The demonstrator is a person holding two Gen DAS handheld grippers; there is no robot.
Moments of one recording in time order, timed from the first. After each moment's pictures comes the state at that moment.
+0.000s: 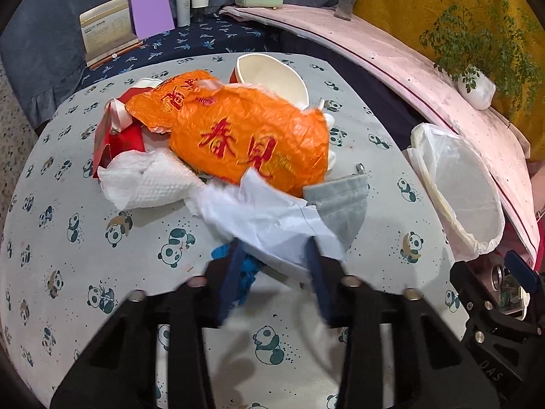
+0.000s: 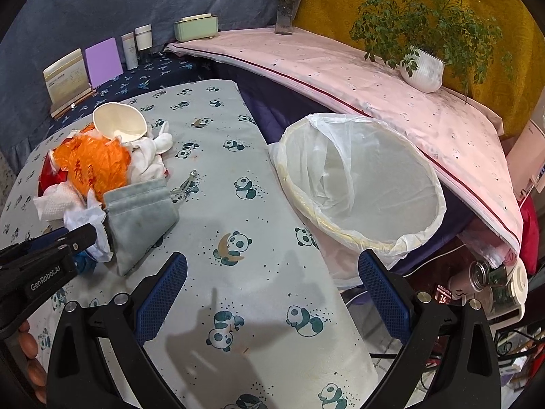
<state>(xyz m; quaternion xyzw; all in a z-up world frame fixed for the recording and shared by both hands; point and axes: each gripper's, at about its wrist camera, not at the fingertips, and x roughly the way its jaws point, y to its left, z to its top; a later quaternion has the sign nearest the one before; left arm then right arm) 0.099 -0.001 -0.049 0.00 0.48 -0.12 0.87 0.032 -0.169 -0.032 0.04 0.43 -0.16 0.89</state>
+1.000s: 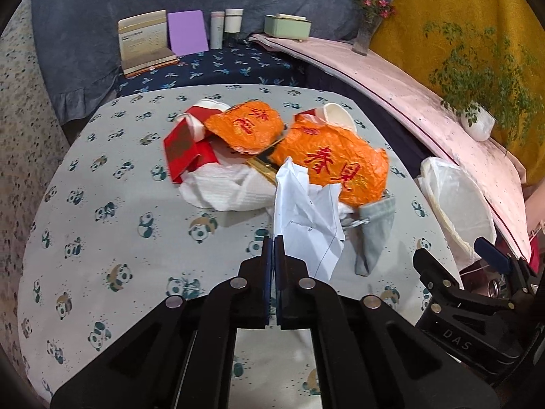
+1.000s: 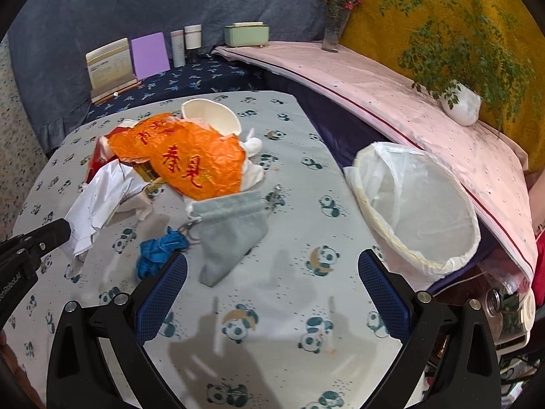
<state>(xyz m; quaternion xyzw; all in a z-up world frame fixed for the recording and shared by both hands) 0.068 0.083 -0.012 -0.03 0.43 -0.09 0.90 0.046 -0.089 -0.019 0.01 0.41 -0.10 0.90</state>
